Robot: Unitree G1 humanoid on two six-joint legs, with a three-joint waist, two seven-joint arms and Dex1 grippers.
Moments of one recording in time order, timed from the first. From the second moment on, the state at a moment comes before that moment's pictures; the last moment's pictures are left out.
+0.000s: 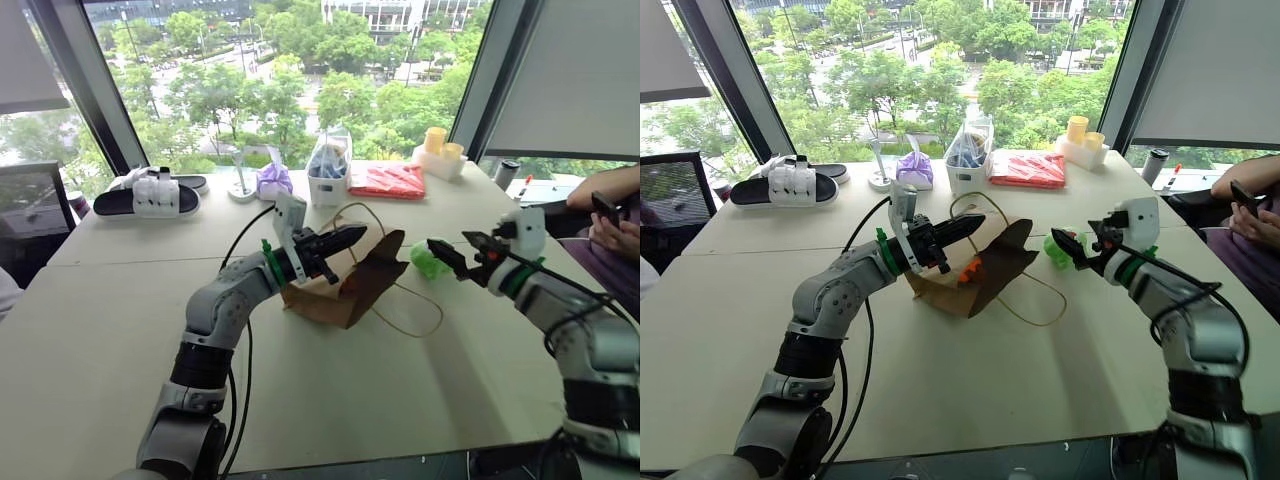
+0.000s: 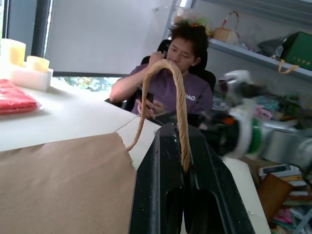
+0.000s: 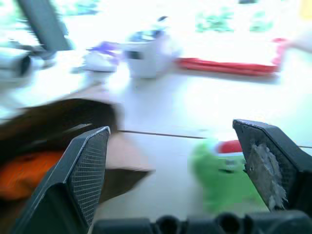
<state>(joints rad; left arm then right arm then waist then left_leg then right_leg) -0.72 0.15 0.00 0.03 -0.64 0.60 -0.72 -0.55 -0.56 -0.25 0.06 0.42 0.68 0.41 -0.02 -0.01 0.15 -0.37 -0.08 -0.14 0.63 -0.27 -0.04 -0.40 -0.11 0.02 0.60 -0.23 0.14</state>
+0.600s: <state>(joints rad) -0.70 0.15 0.00 0.00 -0.64 0.60 -0.67 -0.95 -0.46 -0.03 0.99 0.04 0.25 0.28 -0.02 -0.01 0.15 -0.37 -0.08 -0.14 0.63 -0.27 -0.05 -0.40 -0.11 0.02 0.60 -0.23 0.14</state>
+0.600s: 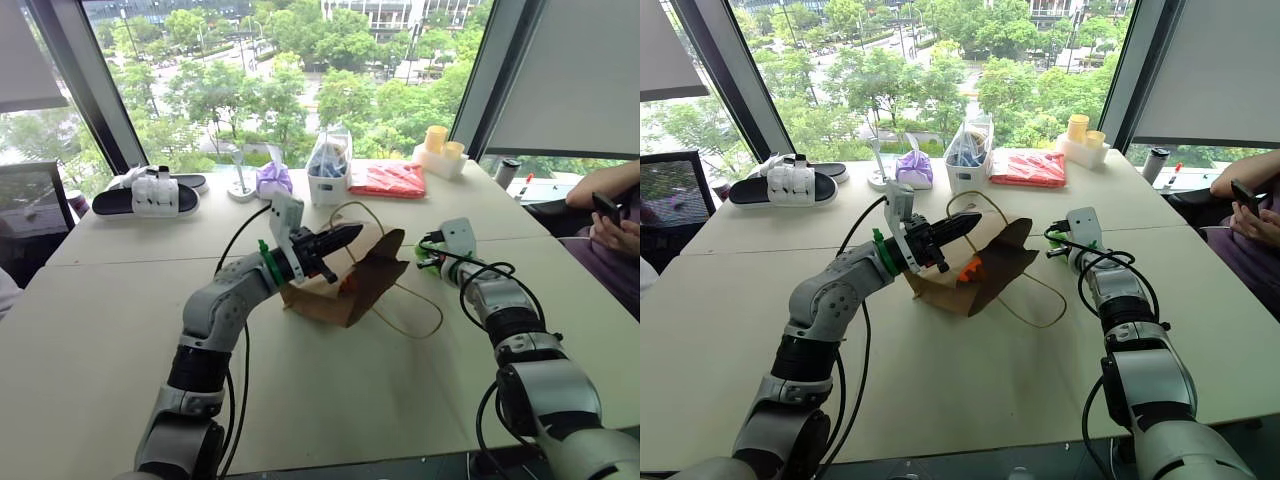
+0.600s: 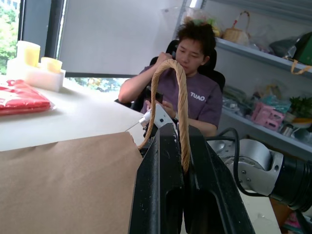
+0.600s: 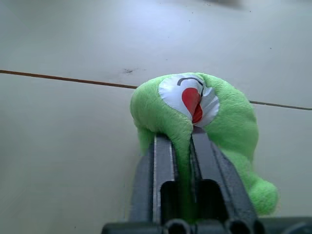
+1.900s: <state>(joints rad) -0.76 0.10 0.04 0.03 -0.71 0.64 -0.68 -0.69 -0.52 0.15 -0.01 0.28 0.68 0.61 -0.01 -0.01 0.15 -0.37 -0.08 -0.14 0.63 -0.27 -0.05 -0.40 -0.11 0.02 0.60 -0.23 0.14</state>
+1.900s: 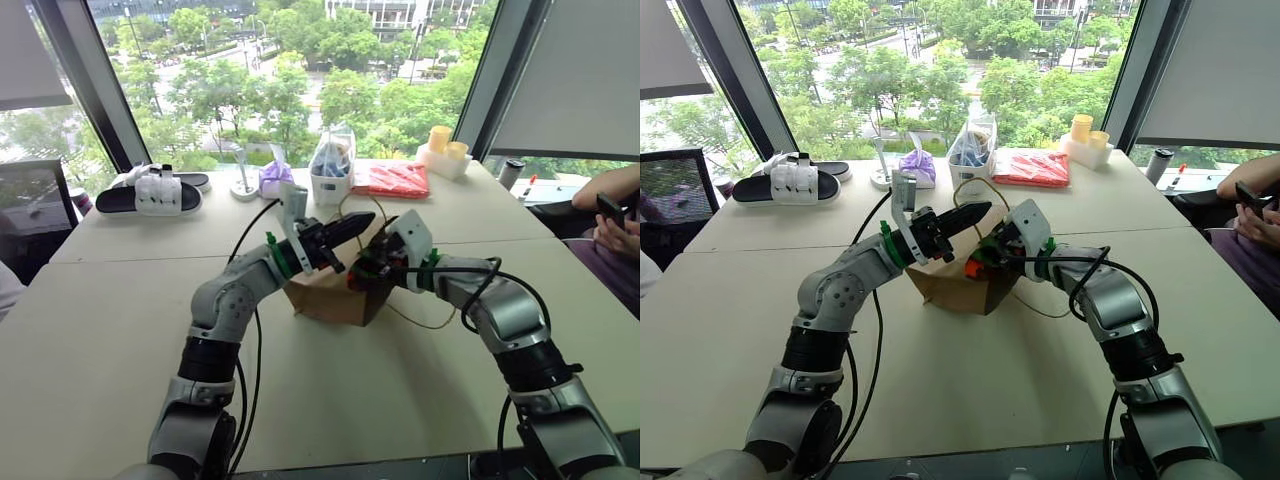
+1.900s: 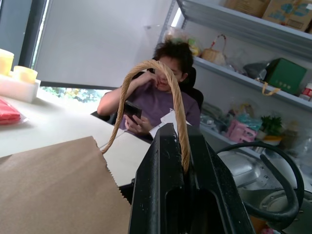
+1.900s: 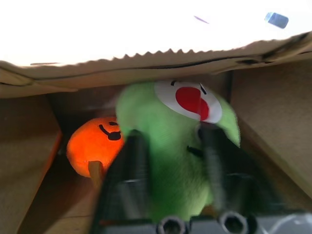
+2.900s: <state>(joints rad) -0.79 0.08 0.12 0.11 -0.71 0.61 -0.65 -0.19 -0.33 -0.52 -0.20 0.71 0.92 0.39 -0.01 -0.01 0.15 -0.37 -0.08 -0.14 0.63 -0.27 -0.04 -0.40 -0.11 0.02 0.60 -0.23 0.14</state>
